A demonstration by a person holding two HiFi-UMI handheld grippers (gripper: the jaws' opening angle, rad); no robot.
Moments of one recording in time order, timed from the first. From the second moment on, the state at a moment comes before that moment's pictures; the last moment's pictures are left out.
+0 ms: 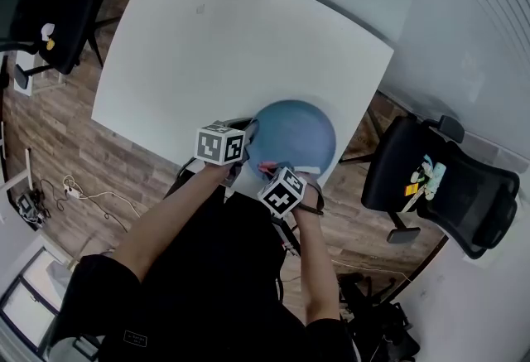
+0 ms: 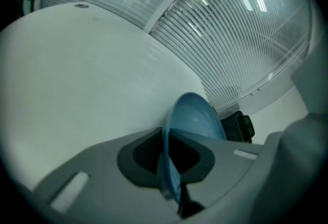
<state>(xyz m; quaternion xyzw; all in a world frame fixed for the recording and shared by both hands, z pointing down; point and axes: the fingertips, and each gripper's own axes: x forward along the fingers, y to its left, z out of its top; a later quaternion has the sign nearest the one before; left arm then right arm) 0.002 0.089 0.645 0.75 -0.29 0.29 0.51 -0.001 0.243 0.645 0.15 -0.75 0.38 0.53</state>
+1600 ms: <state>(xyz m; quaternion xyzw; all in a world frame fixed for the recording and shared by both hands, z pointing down) 0.000 0.096 0.644 0.77 -0.26 0.31 0.49 -0.028 0.151 0.643 0.19 -0.79 0.40 0.44</state>
